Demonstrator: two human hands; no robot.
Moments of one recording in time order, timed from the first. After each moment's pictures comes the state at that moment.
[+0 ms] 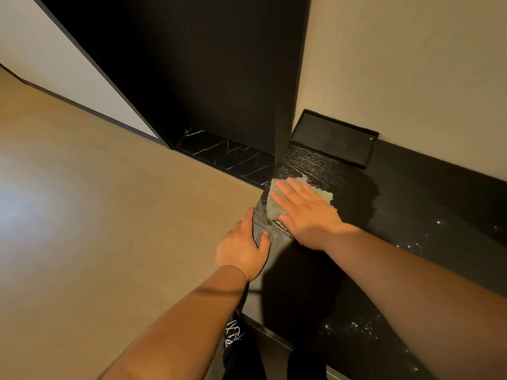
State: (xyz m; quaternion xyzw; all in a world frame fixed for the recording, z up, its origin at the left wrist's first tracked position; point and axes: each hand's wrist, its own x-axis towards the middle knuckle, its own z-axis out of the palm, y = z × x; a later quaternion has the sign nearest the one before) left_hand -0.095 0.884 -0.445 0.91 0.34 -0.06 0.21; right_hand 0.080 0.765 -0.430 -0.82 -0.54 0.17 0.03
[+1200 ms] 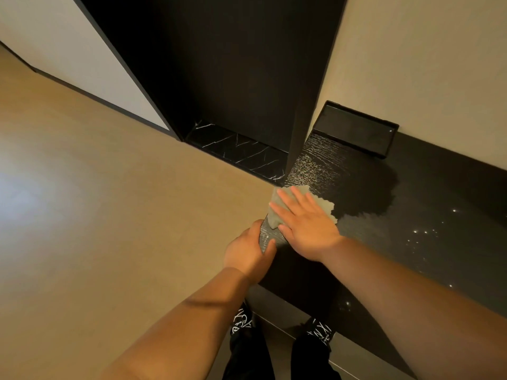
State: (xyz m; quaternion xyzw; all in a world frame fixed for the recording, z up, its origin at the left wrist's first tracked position) left_hand -0.164 0.897 -0.451 0.89 0.31 -0.07 0.32; right_hand -0.001 0.776 -0.443 -0.83 -0.54 0.16 0.02
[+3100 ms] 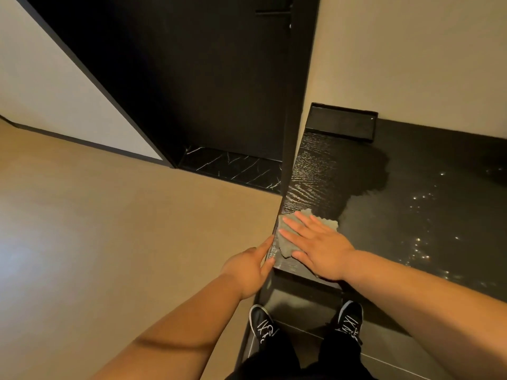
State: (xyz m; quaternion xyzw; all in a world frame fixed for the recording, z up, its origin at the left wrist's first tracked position) left_hand -0.234 0.957 -0.448 0.93 0.10 -0.25 0.26; right_hand -0.082 0.748 -0.439 -0.82 -0.54 0.20 0.01
